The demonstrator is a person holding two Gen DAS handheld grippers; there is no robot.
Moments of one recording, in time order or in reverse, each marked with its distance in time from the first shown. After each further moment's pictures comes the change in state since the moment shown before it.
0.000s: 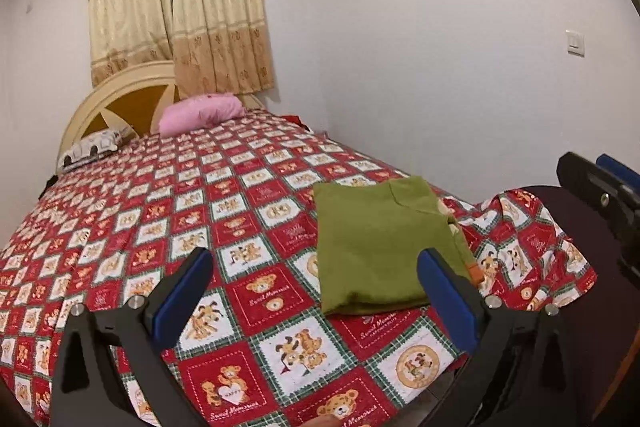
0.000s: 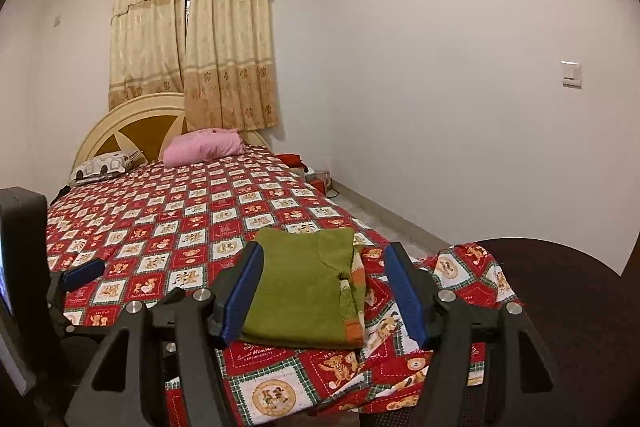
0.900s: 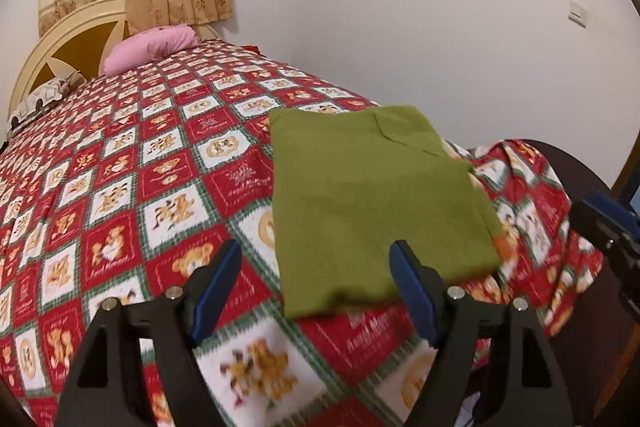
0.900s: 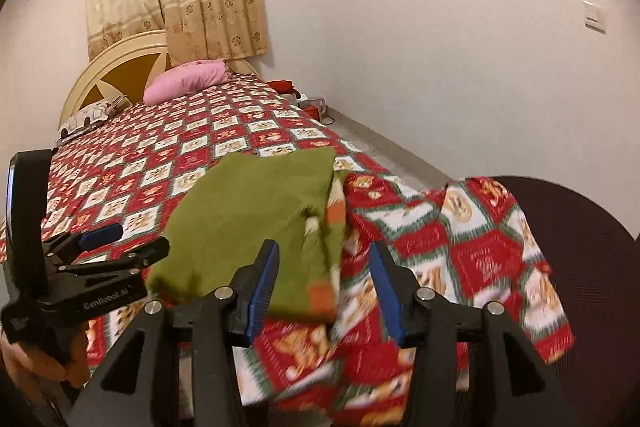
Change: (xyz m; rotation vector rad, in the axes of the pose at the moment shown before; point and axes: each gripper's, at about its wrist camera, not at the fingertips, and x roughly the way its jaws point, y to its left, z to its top) left arm 0.107 -0.012 -0.017 -0.010 0.269 -0.162; right arm 0.098 -0.041 -0.043 0.017 0.286 -0.003
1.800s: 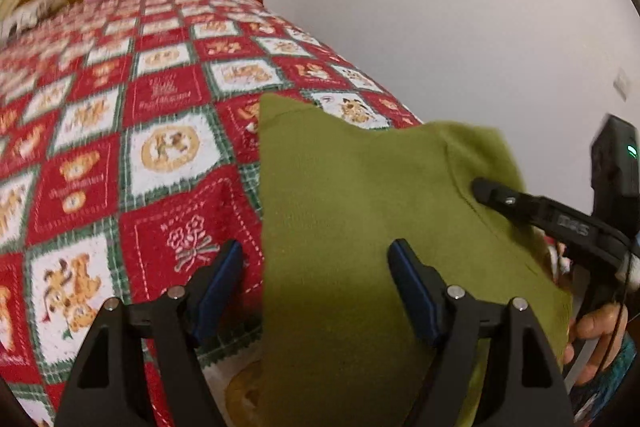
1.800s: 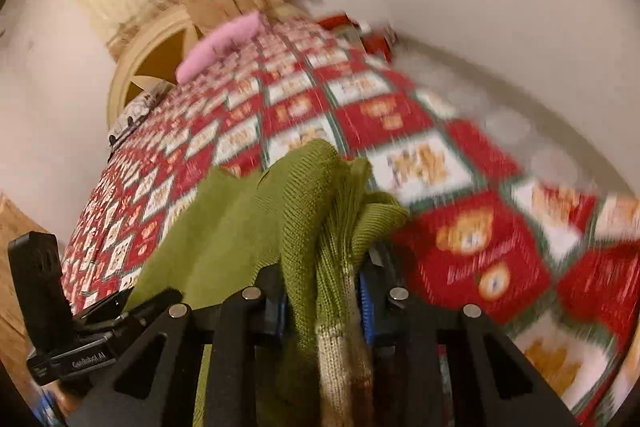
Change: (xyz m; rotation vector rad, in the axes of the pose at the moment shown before) left arm 0.151 0.031 0.065 -0.199 0.125 -0.117; right arm 0.284 -0.037 0.080 0.137 0.273 0.359
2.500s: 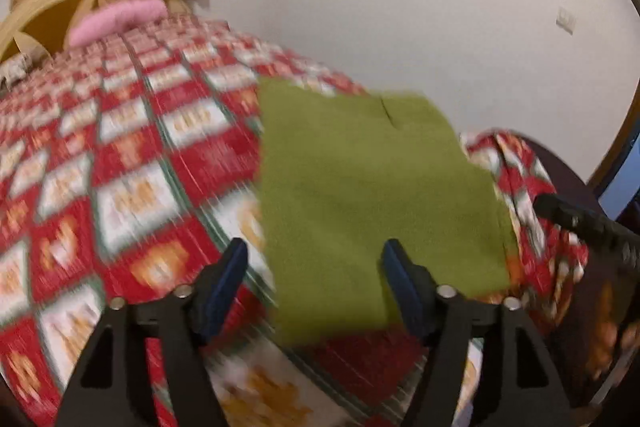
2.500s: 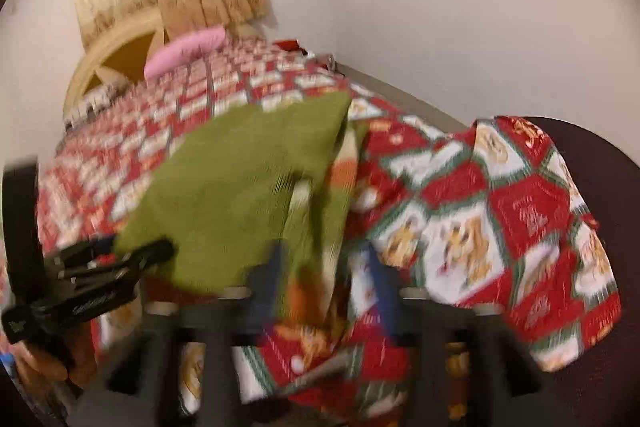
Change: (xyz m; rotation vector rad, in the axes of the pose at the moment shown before) left arm -0.104 0.007 -0.074 0.184 -0.078 -0.028; right arm -0.163 0.061 -0.137 0.002 -0.142 -0.231
